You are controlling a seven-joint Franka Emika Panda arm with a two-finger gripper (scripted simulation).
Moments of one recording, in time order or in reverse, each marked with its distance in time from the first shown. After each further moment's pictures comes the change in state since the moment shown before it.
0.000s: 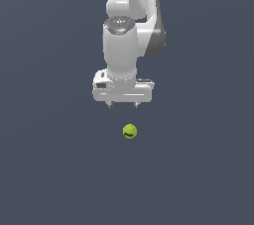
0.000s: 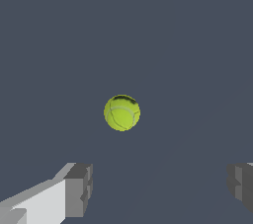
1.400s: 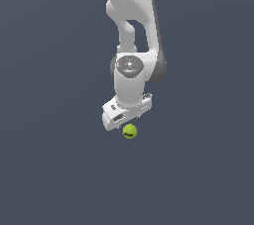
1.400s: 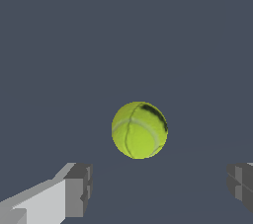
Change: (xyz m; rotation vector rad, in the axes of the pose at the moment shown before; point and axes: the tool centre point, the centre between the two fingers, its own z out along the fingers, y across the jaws) arm 0.019 -0.021 0.083 0.003 -0.058 -0.568
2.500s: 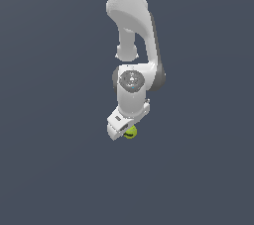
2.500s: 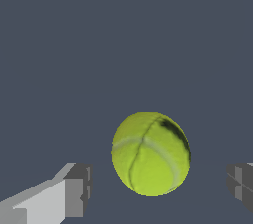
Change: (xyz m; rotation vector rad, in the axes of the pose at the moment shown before) arm 0.009 -0.004 0.041 0.013 -0.009 -0.189
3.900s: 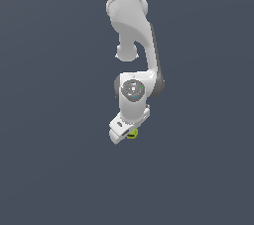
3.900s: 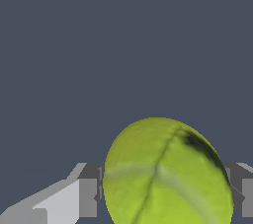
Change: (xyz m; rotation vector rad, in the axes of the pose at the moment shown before) arm 0.006 -0.001 0.032 0.003 -0.004 -0.002
